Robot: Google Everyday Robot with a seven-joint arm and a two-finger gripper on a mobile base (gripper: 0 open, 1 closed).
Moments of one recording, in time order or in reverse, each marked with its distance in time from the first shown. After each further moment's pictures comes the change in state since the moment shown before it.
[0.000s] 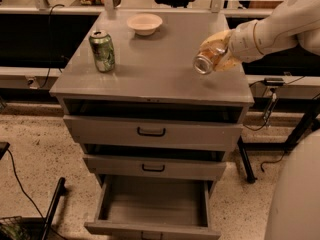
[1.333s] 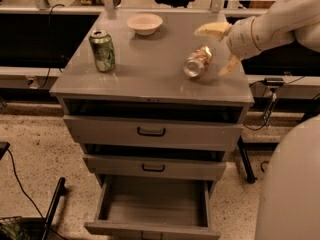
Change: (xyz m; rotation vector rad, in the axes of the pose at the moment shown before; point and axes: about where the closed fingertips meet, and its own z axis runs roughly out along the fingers) arm 0.011 -0.006 0.005 0.002 0.007 0.016
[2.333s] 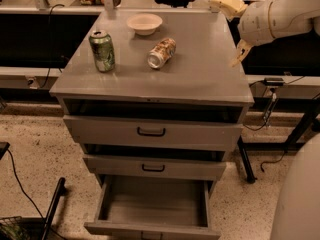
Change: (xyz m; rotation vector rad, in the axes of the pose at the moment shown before) arm 0.004 -0.040 -0.039 0.129 -0.002 0.008
